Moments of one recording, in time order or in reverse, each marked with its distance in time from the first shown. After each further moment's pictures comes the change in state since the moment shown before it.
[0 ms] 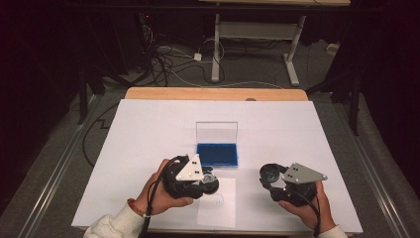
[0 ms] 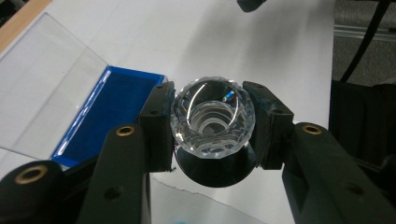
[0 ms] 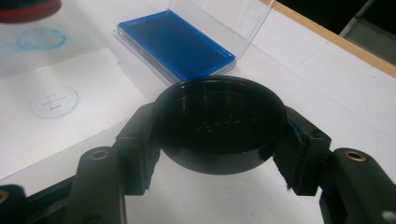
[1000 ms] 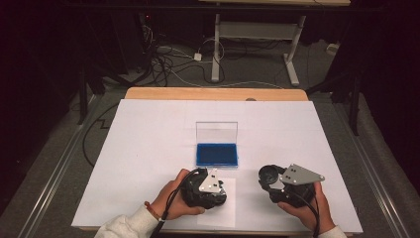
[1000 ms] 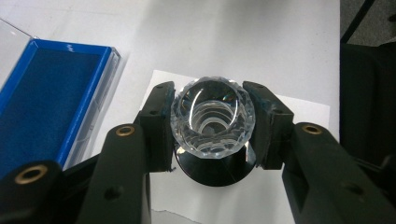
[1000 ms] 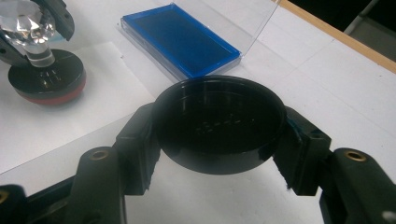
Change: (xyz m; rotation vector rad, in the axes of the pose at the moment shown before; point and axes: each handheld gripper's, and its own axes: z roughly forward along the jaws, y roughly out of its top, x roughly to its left) left arm -0.011 -0.011 0.055 0.114 -0.064 0.056; right arm 0.003 -0.001 0.002 0.018 0.008 -0.019
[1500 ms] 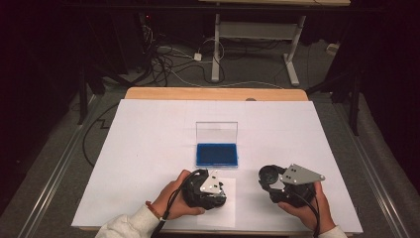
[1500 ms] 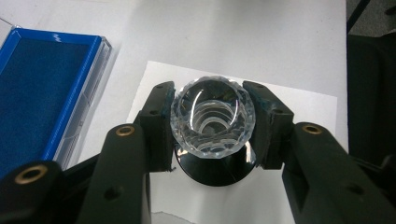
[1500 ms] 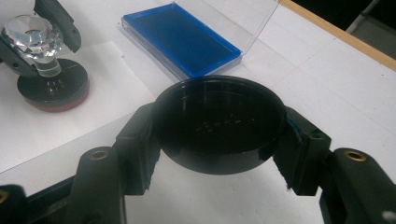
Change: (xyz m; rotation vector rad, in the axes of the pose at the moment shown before) left arm 0.002 -0.006 0.008 0.007 -0.022 0.001; right arm -0.001 -0.001 0.000 0.000 0.006 0.002
